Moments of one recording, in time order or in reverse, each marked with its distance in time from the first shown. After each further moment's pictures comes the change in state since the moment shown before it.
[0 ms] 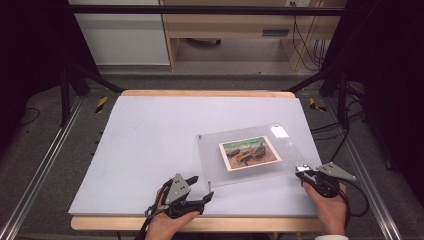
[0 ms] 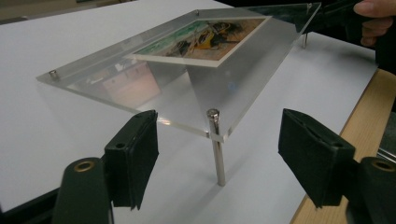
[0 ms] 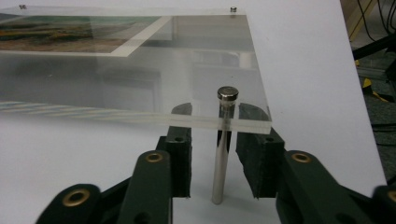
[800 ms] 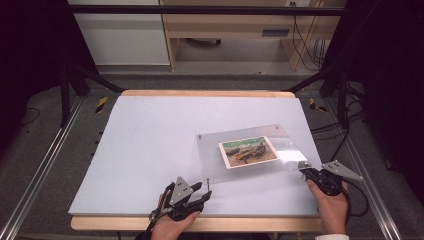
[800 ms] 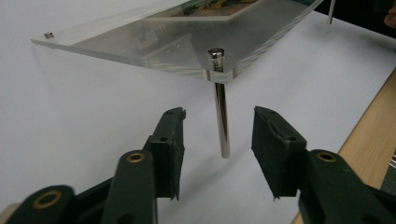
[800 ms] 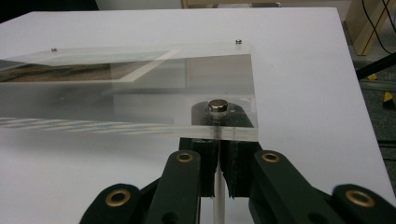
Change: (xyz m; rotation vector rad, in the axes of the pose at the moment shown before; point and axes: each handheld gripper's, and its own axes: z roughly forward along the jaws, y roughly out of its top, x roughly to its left) left arm 0.000 -0.013 0.016 0.017 0.019 -0.065; right arm -0.004 0.006 -0.005 -0.102 0.057 0.056
